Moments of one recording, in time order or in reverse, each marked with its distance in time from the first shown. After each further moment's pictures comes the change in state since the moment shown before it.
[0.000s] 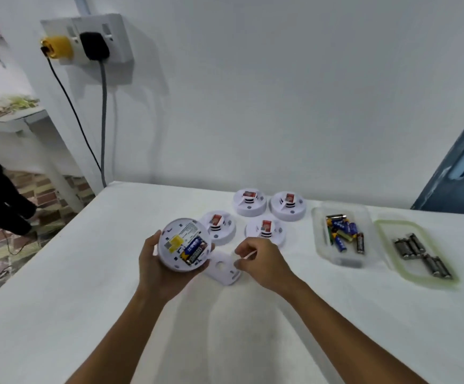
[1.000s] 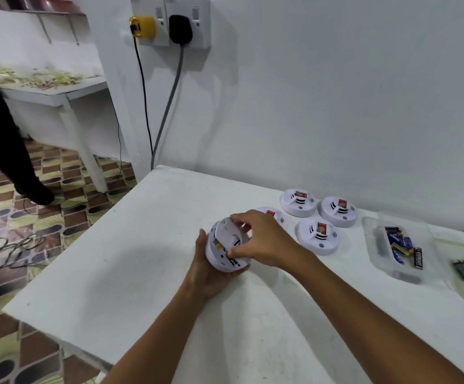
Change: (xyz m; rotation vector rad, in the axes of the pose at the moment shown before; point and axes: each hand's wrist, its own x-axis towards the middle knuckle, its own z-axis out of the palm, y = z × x) left_hand -0.012 0.015 -0.048 0.045 -0.163 -0.020; right_hand 0.019 -0.115 0.071 -0.346 -0.166 -0.253
